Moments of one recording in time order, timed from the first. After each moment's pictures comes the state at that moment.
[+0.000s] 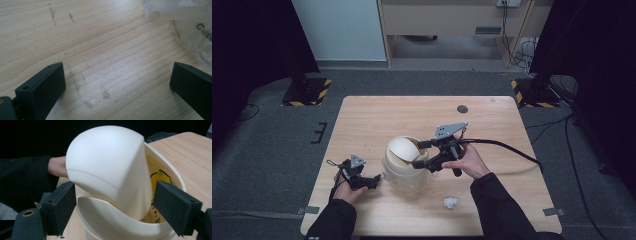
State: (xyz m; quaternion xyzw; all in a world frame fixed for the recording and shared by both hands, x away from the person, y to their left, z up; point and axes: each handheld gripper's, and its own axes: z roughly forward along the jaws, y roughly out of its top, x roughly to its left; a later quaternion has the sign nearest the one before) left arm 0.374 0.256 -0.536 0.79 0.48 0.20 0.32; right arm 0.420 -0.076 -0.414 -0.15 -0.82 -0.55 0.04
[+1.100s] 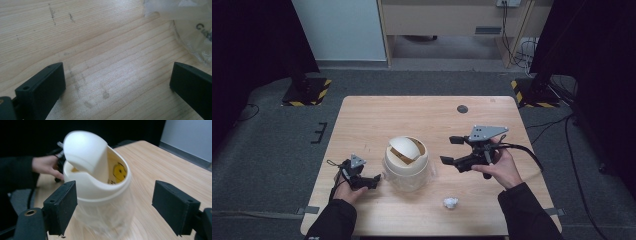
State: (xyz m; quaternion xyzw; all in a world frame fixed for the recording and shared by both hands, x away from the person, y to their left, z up) left arm 0.374 0.255 -0.536 0.79 0.49 0.20 0.32; right arm 0.389 -0.158 -0.387 -0.21 -0.81 -0.54 -0.07
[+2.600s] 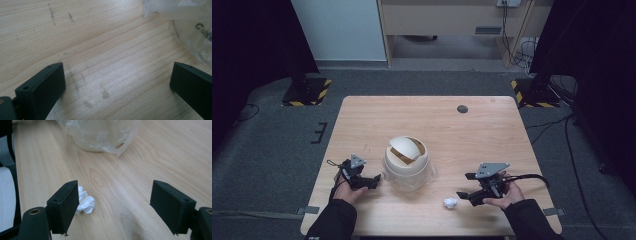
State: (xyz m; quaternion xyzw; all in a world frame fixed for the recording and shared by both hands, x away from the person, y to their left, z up) left arm 0.373 0.255 -0.536 0.79 0.48 0.20 0.32; right arm 0.344 -0.194 -0.486 -0.24 -0.87 -0.42 -0.05
